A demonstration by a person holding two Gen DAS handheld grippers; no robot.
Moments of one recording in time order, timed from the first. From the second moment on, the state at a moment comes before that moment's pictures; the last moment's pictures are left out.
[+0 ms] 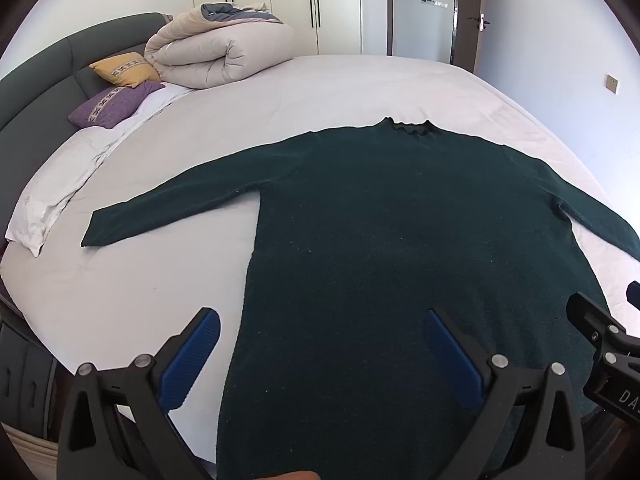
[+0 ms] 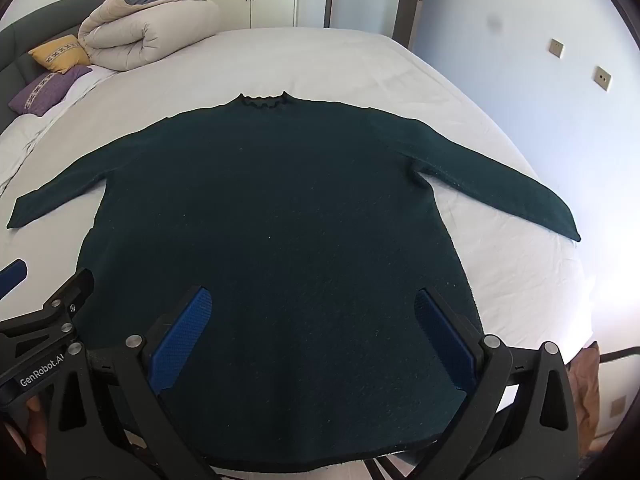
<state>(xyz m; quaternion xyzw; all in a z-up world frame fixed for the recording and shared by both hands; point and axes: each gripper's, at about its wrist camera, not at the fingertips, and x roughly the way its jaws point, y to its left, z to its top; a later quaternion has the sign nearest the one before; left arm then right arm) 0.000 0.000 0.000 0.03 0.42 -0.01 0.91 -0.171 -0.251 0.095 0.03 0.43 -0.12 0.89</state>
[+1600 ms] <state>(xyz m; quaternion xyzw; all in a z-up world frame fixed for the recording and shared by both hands) 0.002 -0.002 -0.006 0.03 0.42 -0.02 0.90 -0.172 -0.249 0.091 0.03 0.43 -0.12 0.89</state>
